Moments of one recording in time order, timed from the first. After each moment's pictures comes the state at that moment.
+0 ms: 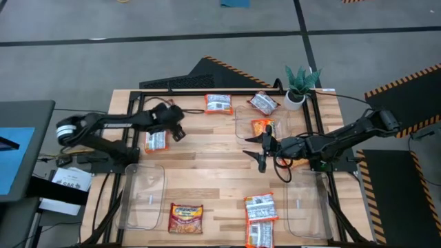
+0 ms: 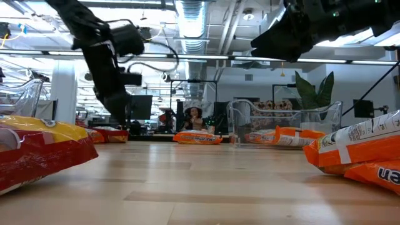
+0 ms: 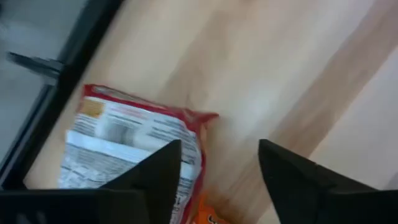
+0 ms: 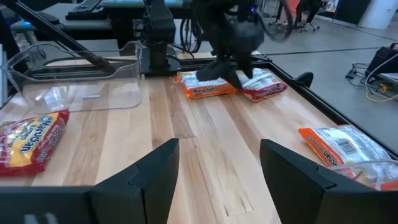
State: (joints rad) left arm 0.43 1.33 0.67 -0.37 -0.44 -0.03; right arm 0.19 1.17 0.49 0.45 0.44 0.08
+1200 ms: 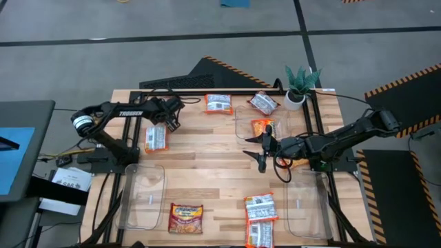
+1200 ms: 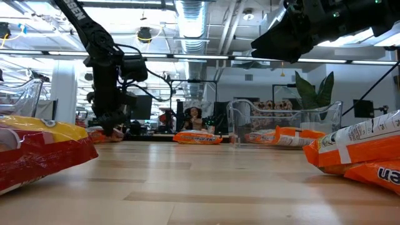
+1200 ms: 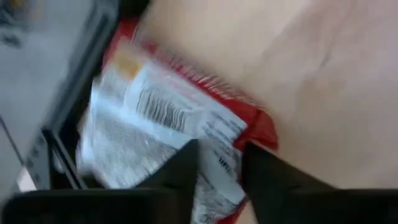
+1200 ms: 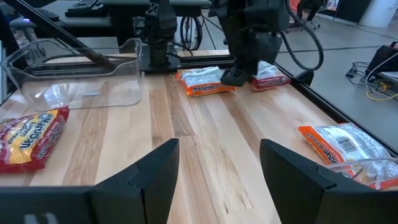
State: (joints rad) left arm 0.66 1.54 0.74 -0.46 -0.53 -0.02; right arm 0.19 1.17 0.49 0.44 0.44 0.08
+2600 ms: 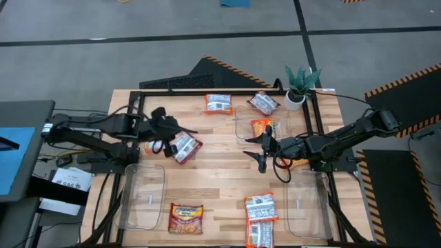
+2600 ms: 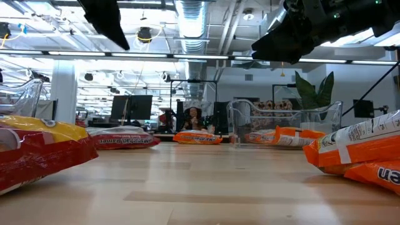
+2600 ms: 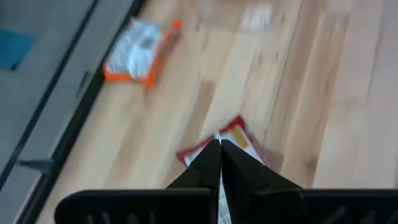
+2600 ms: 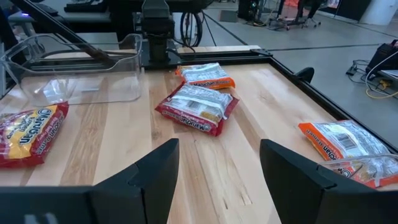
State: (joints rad) left arm -0.03 1.07 1.02 -0.81 -0.45 -0.17; right arm 0.19 1.17 0.49 0.43 0.44 0.08
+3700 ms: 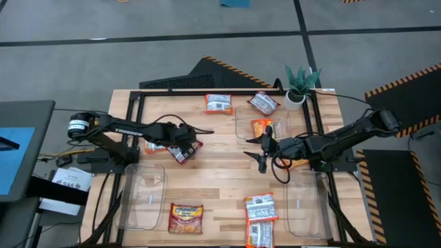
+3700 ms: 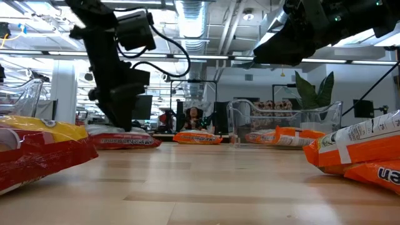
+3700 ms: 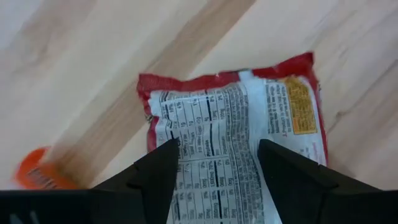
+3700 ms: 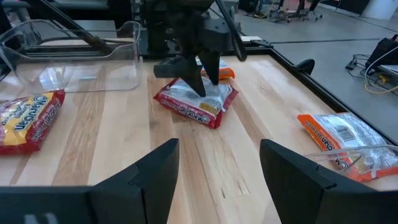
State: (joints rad) left arm 0.11 1.47 0.76 -0.46 -0.33 -0.56; right arm 0.19 1.17 0.49 0.39 0.44 0.08
